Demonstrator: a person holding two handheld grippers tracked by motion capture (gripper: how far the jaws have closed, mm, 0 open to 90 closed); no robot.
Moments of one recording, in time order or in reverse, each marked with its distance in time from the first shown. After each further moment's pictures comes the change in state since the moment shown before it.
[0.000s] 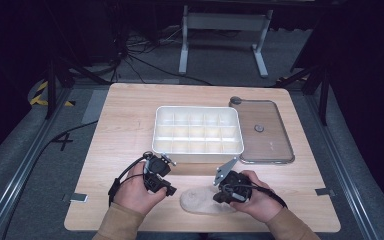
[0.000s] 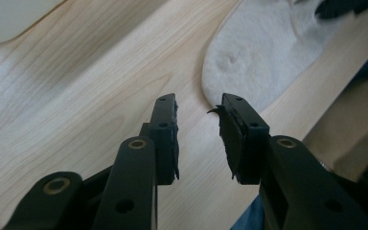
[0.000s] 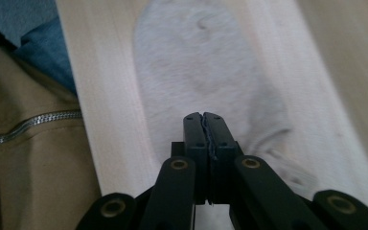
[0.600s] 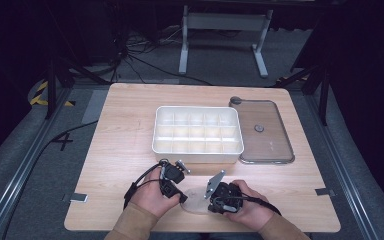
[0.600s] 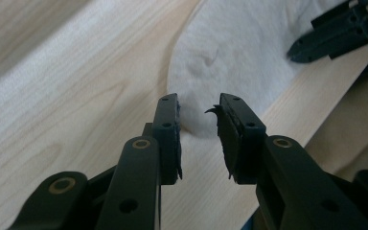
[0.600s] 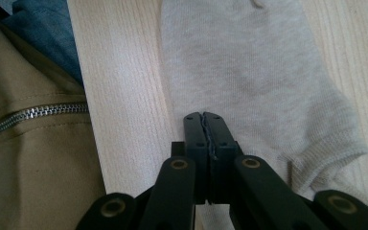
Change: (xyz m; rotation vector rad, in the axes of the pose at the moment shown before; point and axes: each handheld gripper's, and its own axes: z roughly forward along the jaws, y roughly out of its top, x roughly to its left) left arm -0.015 0.011 0.038 0.092 -0.042 0.025; right arm 0.019 0.002 0.027 0.062 -0.015 -0.063
